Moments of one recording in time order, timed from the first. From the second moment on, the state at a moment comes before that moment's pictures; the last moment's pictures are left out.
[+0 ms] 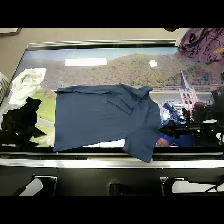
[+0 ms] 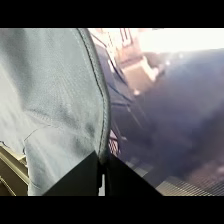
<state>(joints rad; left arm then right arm) 0.63 -1.06 0.61 1.04 -1.29 -1.45 -0.53 -1.59 0.79 -0.75 1.24 0.93</state>
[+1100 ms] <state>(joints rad) 0.57 -1.15 0.41 0.90 -1.18 -1.31 -0.53 -1.57 0.79 -0.75 1.26 0.98</state>
